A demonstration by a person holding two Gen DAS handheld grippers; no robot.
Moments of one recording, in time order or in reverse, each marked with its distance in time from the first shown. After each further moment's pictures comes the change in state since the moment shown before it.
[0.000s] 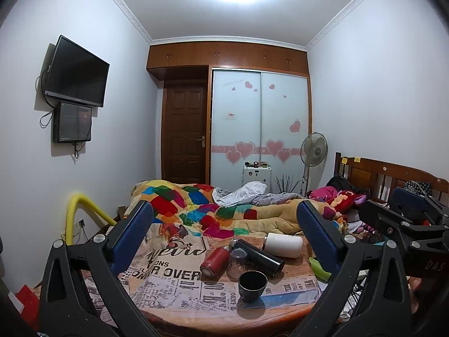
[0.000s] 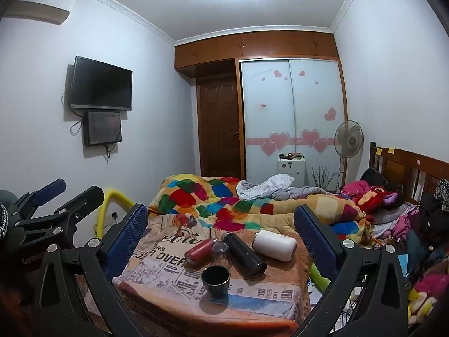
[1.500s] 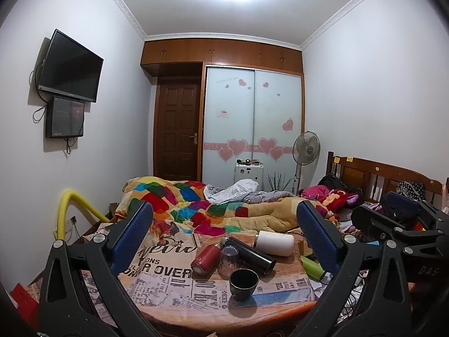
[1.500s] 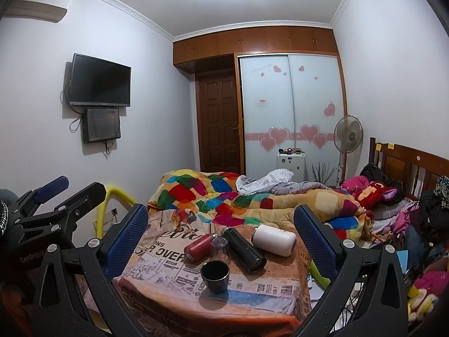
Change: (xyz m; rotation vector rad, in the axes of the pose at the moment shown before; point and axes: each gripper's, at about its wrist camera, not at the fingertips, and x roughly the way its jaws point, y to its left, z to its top) left arm 0.004 0.002 -0.001 -0.018 0.016 -0.047; right arm -0.007 -0.008 -0.006 0.004 0.020 -0.002
